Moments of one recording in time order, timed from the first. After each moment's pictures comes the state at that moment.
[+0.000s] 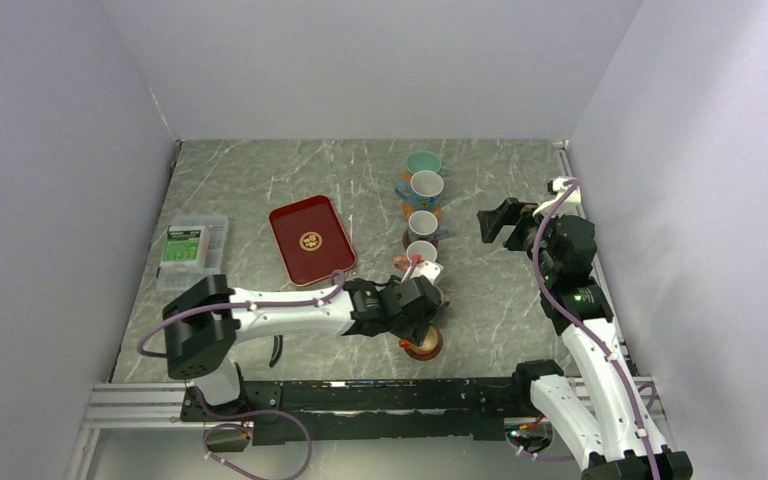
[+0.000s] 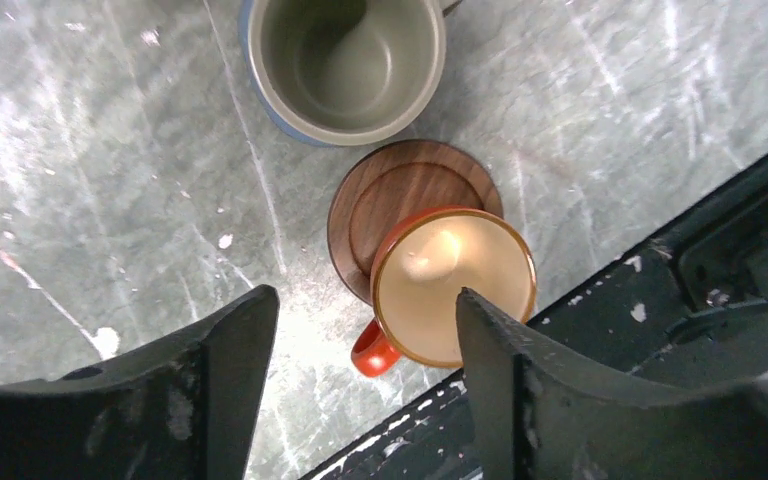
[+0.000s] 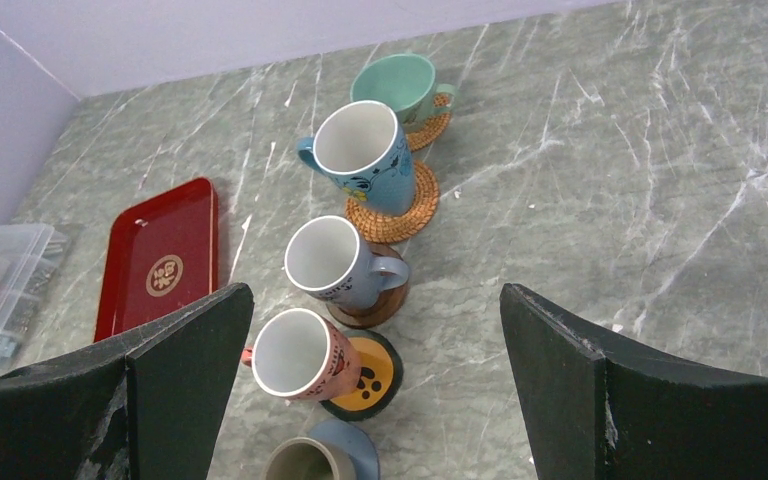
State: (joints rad) left arm -1.26 1.68 1.16 -0.45 -0.27 -0.63; right arm 0.11 0.74 0.71 -0.15 -0.14 0.31
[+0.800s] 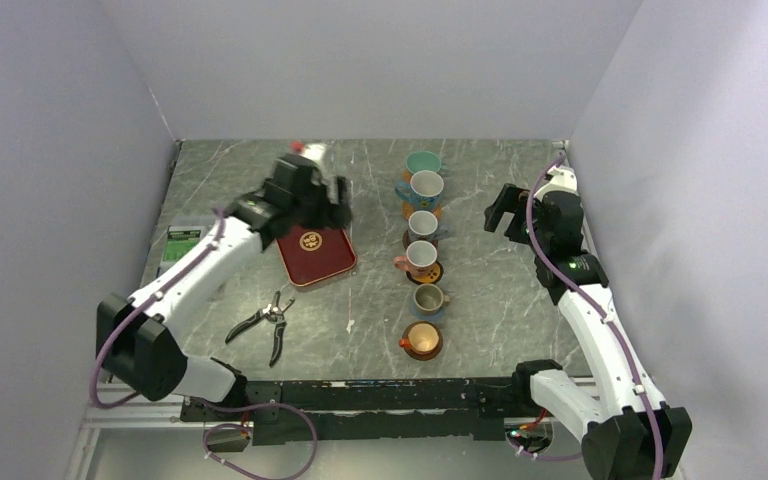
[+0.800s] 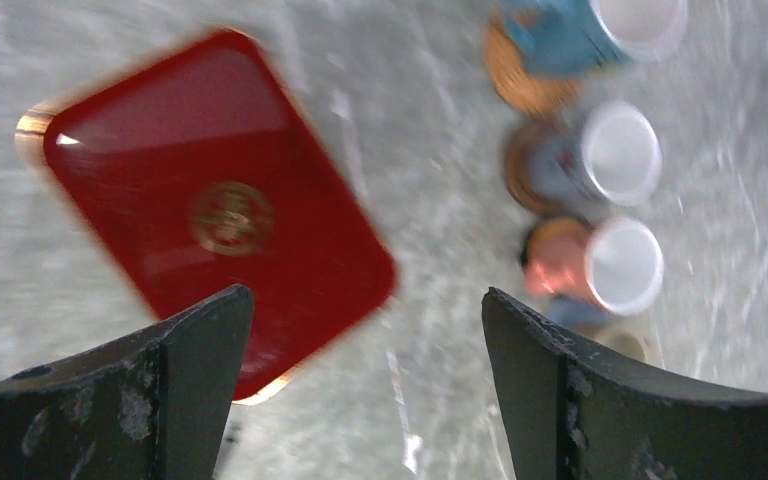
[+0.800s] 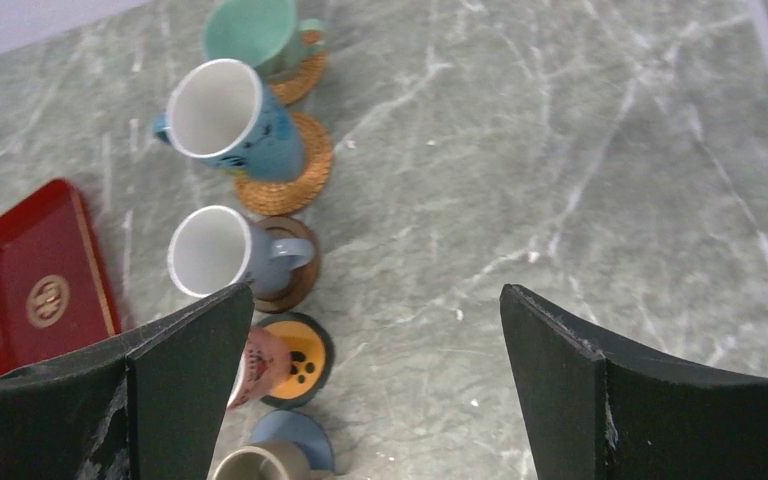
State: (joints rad) left arm -0.42 1.37 1.25 -0.52 0.00 -0.39; right arm 0.11 0.95 0.86 -0.34 0.08 0.33
